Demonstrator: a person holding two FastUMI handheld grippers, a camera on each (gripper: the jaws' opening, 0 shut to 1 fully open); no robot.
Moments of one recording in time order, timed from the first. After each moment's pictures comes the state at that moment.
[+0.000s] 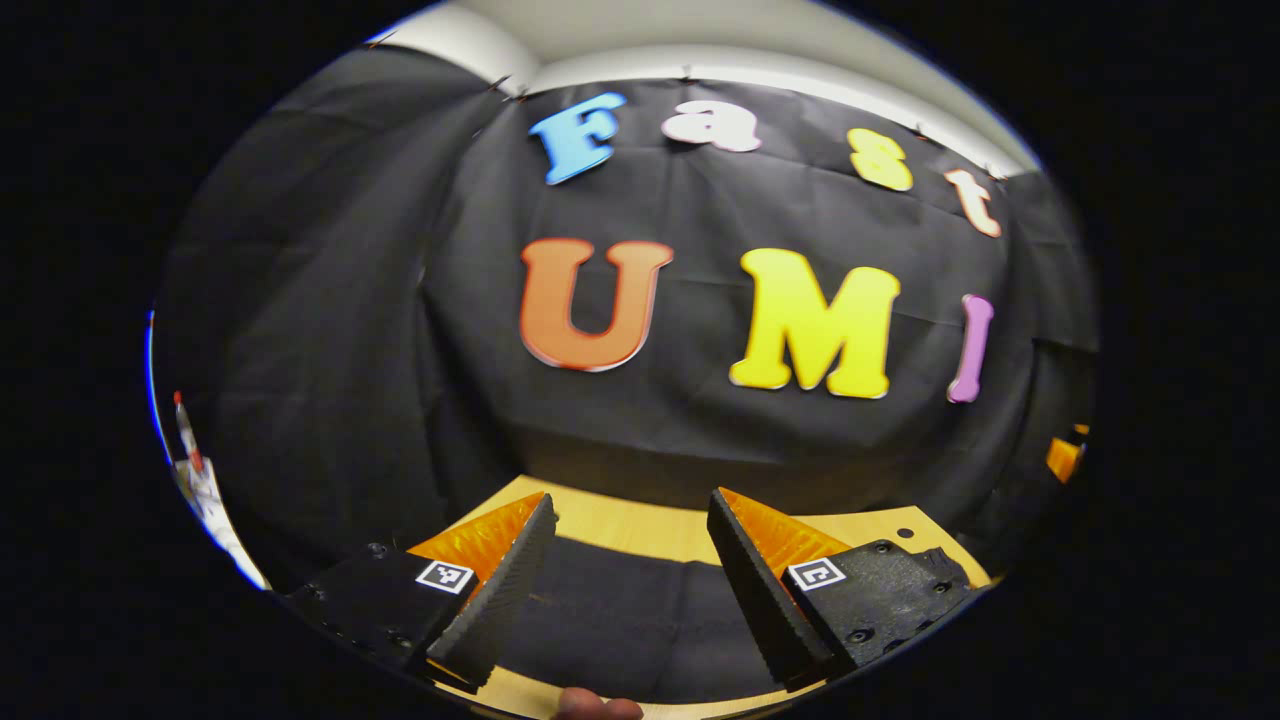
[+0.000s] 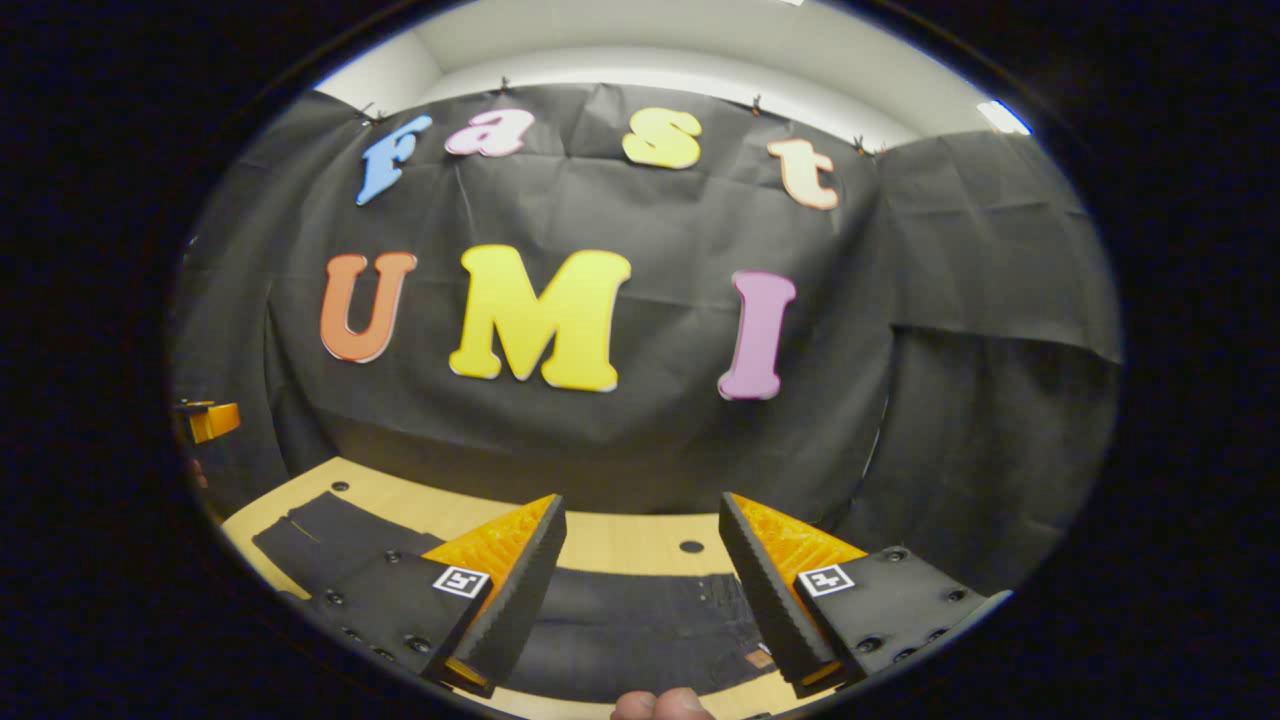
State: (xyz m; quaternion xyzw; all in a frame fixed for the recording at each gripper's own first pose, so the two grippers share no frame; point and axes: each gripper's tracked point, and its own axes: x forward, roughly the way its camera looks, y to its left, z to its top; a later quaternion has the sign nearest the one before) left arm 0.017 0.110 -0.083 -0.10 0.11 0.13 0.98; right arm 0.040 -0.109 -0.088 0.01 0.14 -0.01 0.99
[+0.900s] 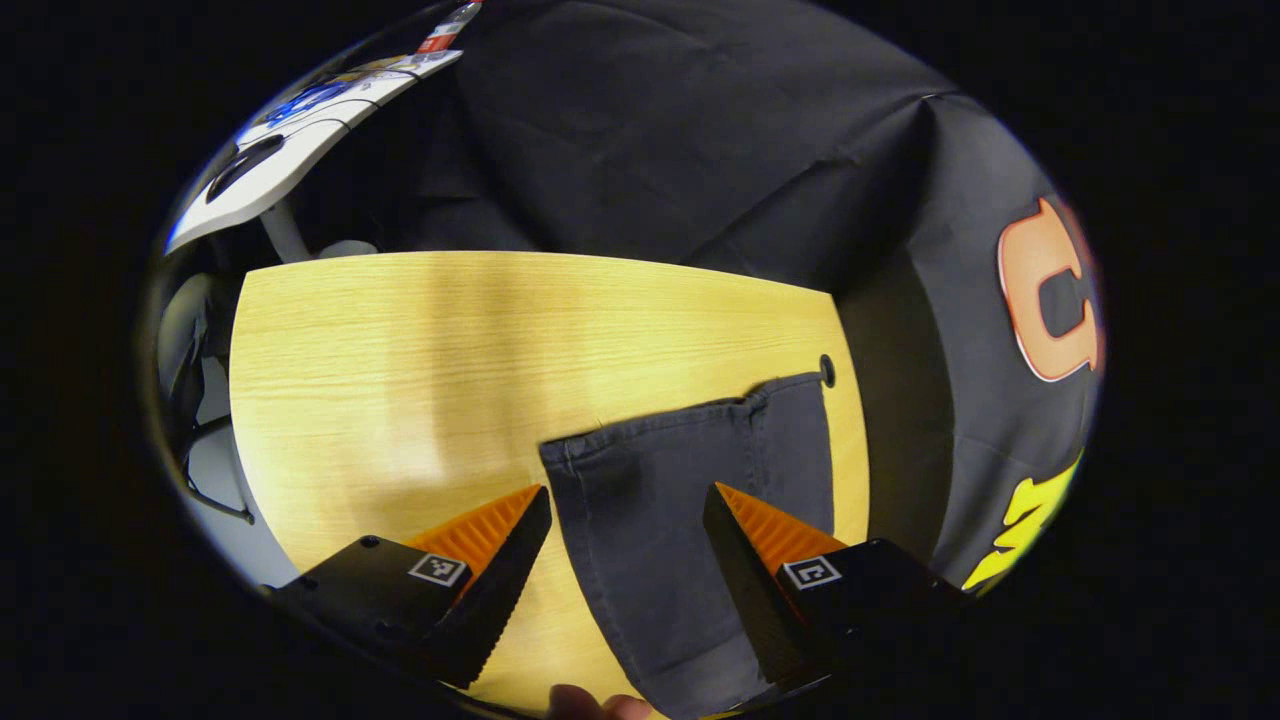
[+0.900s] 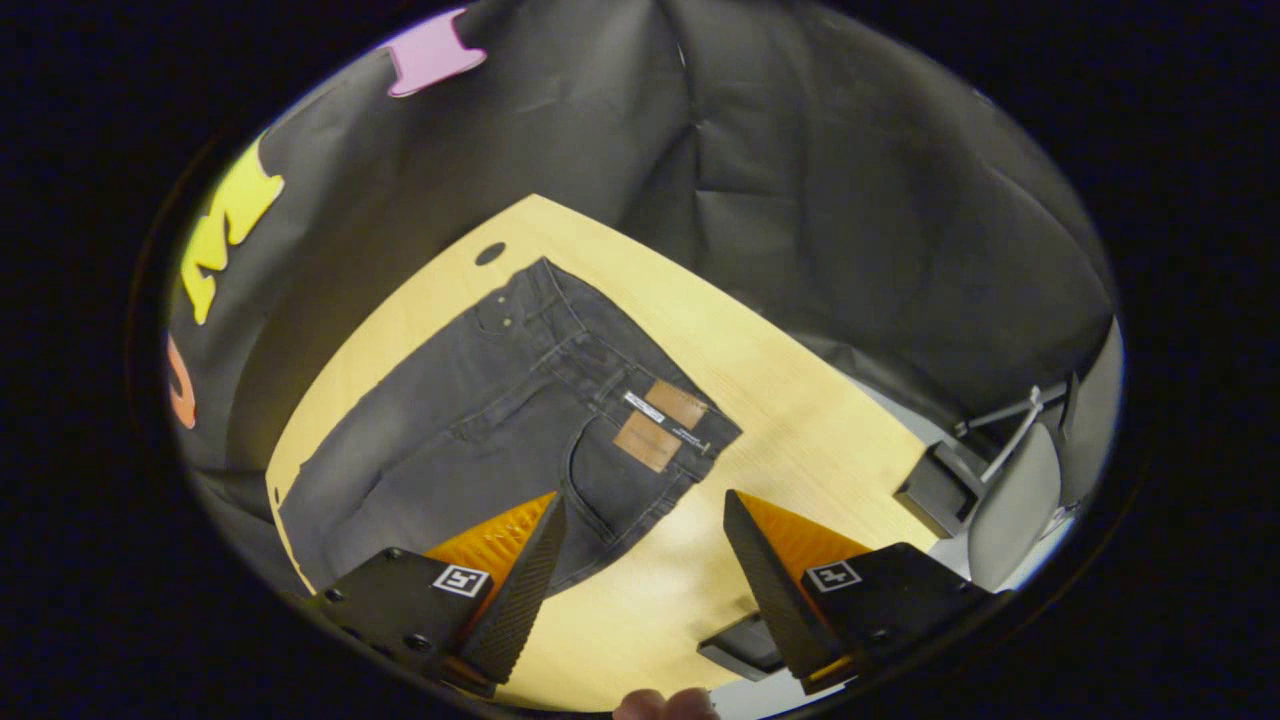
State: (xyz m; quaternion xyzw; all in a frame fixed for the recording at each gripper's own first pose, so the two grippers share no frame) left arm -0.022 0.236 -0.347 -0.51 0.34 0.36 0.70; right arm 0.006 -0.257 -0.386 0.26 0.54 -0.18 0.78
